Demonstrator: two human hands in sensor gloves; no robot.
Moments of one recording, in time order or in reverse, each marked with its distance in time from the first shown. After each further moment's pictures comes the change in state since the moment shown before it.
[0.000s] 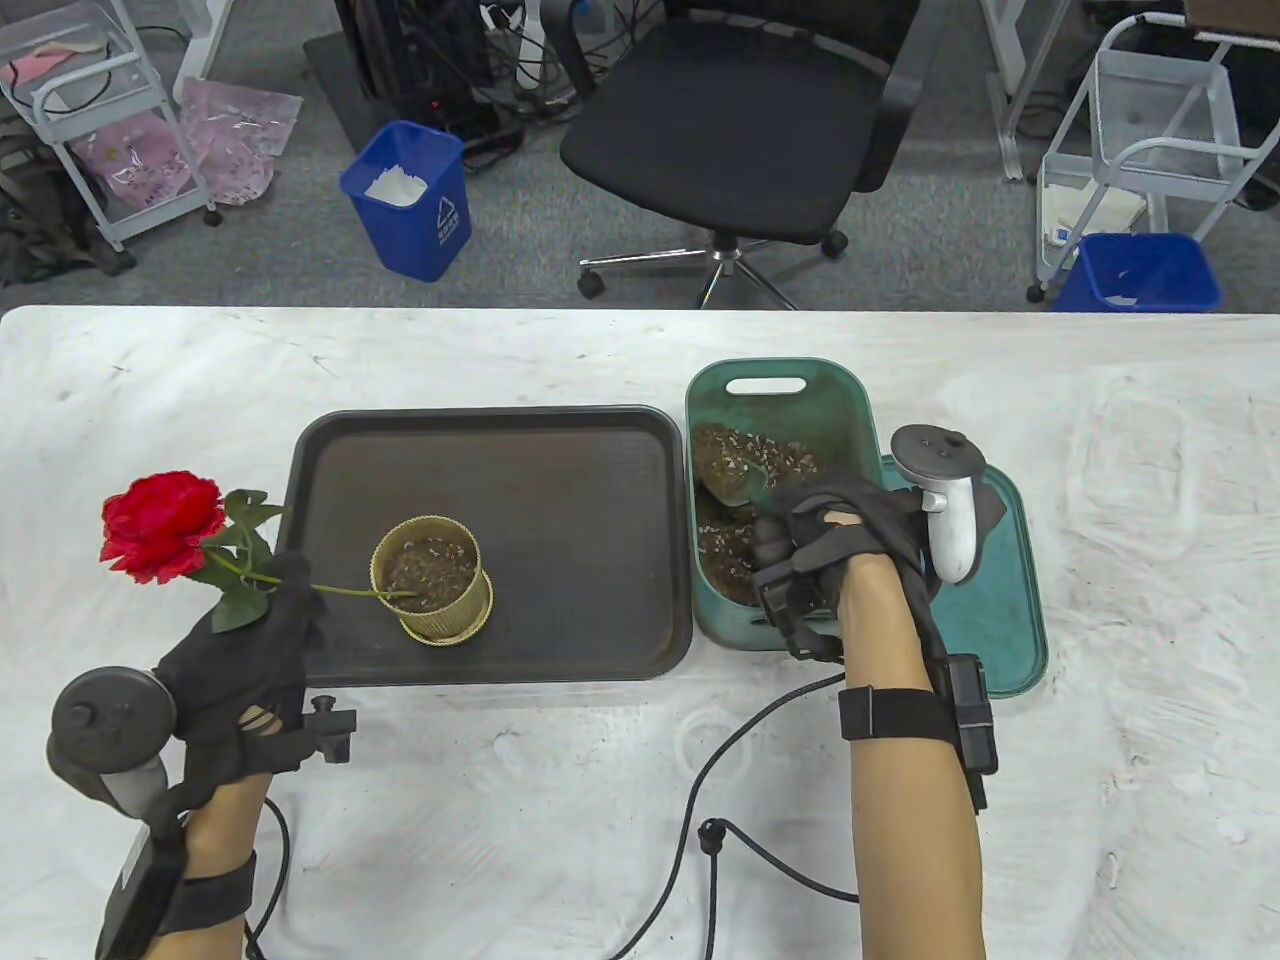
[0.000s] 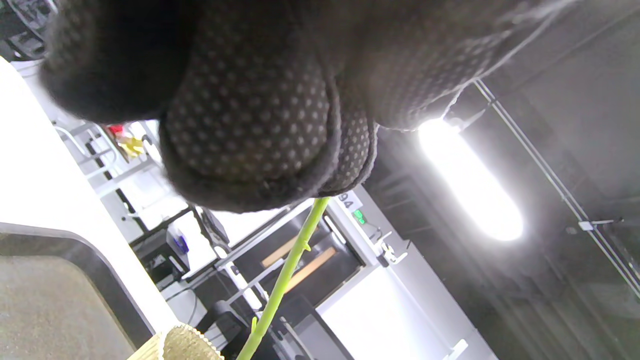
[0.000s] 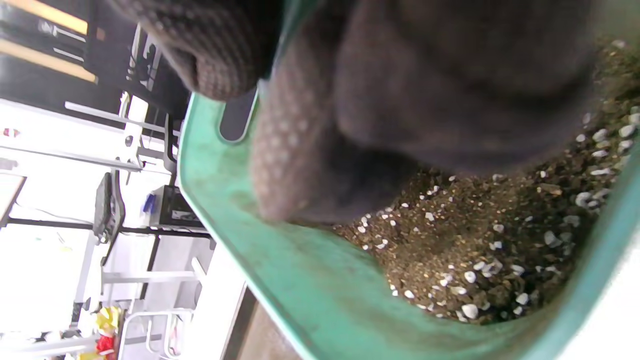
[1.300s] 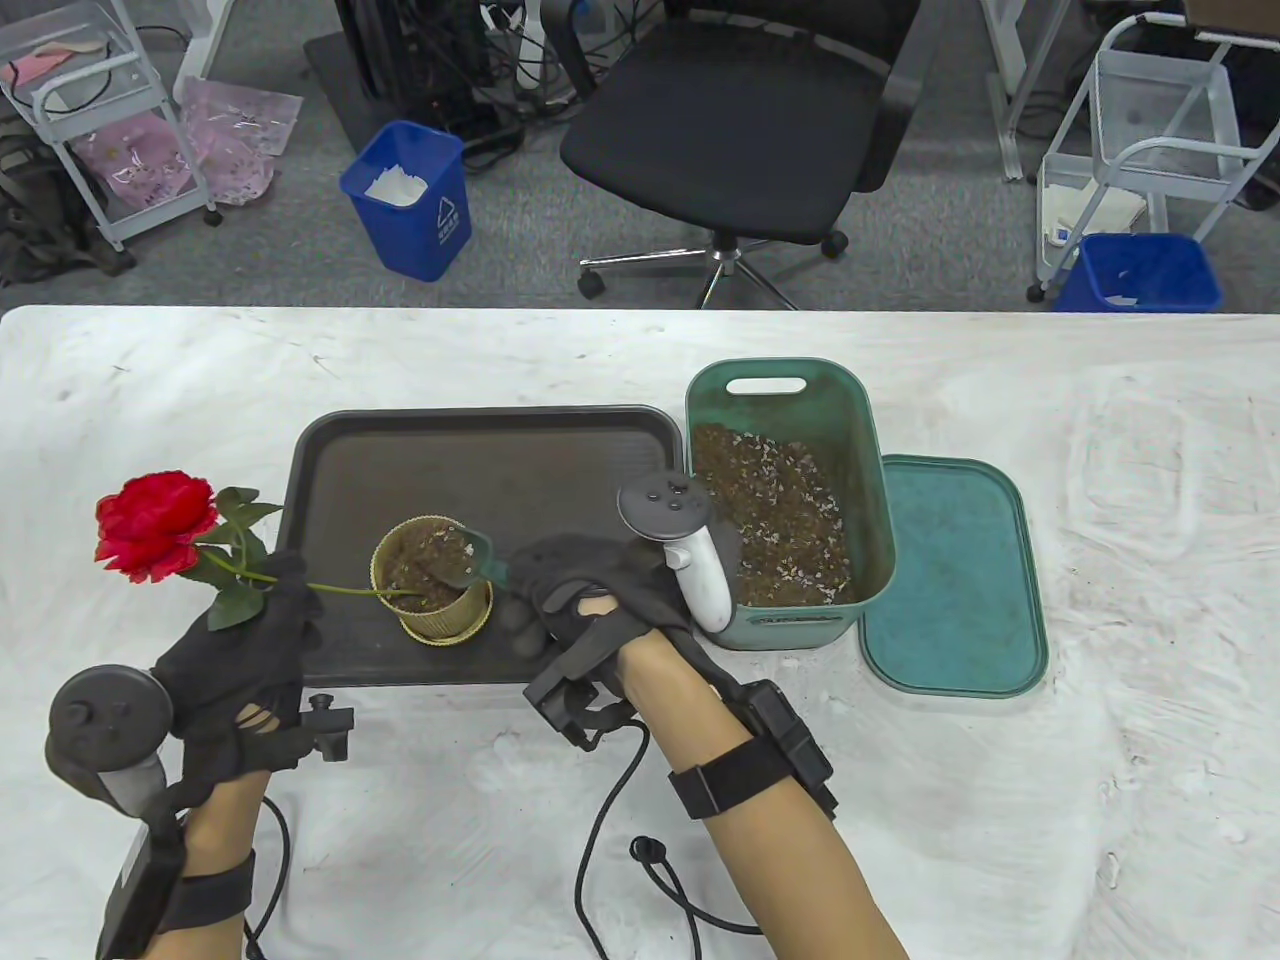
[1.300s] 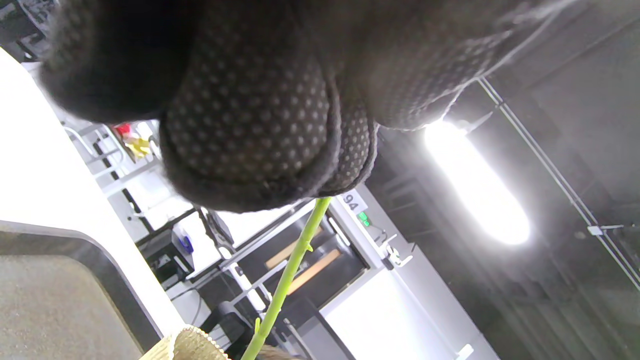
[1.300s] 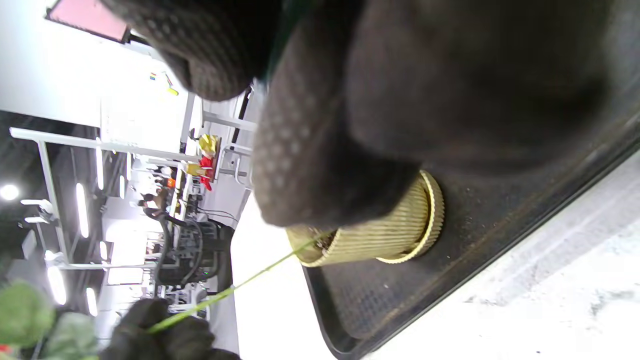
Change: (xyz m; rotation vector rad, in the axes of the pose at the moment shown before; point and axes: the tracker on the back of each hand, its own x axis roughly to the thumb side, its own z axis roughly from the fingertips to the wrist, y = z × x) left_hand -0.001 0.000 0.000 0.003 0.015 0.005; right_hand 0.024 0.200 0.052 0.400 -0.274 0.177
